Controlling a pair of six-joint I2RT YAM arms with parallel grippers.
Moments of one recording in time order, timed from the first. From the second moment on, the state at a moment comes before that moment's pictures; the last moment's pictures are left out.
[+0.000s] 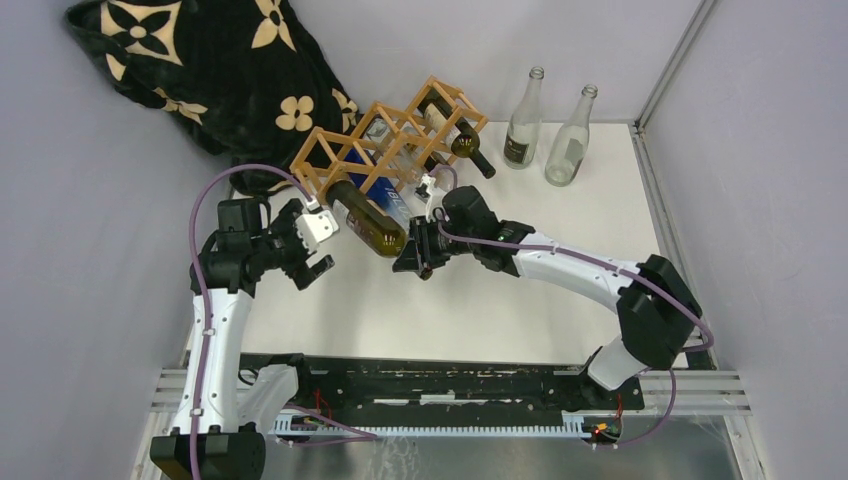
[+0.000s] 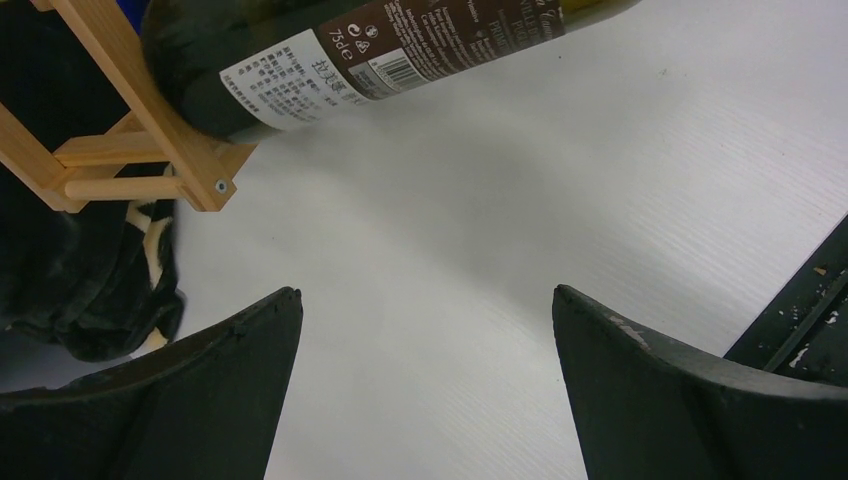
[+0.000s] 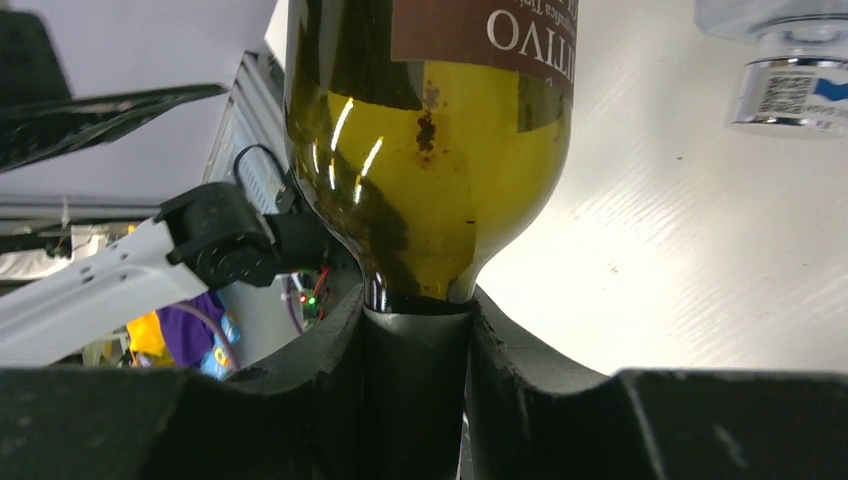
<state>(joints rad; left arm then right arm) 0.06 0.89 1.01 -0.95 0.57 1.00 0.84 1.59 1.11 -0.07 -0.42 0.64</state>
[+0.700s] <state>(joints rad) 0.06 0.84 0.99 -0.99 0.69 1.27 0.89 1.52 1.12 -0.21 -0.55 0.50</state>
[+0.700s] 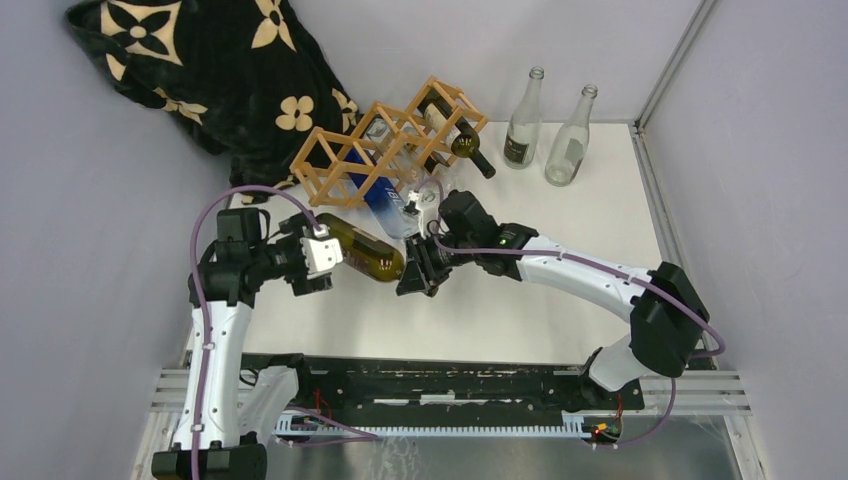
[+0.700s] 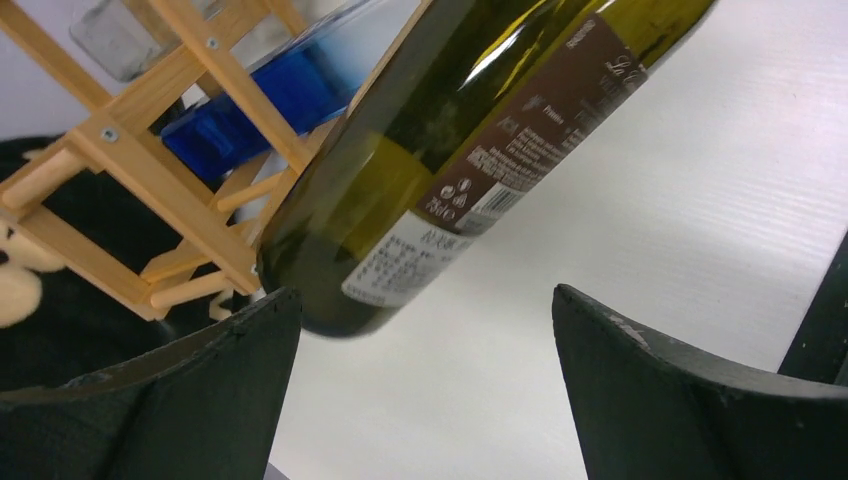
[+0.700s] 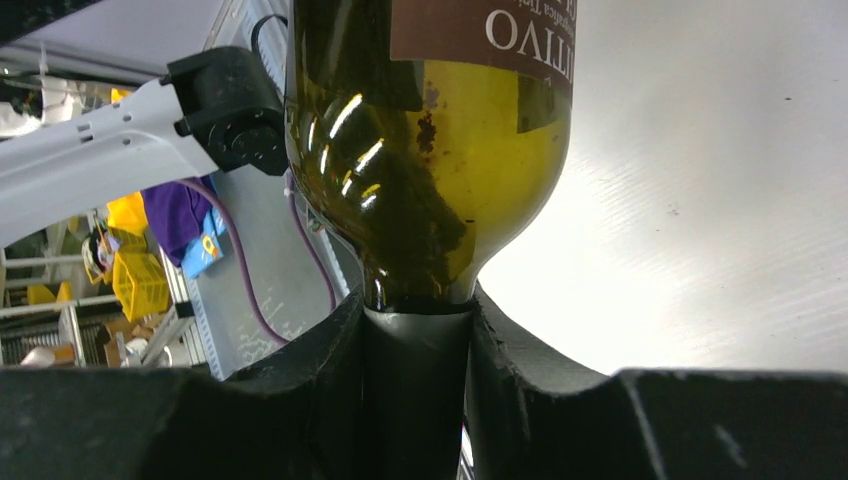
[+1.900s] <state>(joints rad) 0.06 0.81 0.89 -1.18 0.60 1.78 1.00 1.62 1.33 -0.40 -0.63 0.31</state>
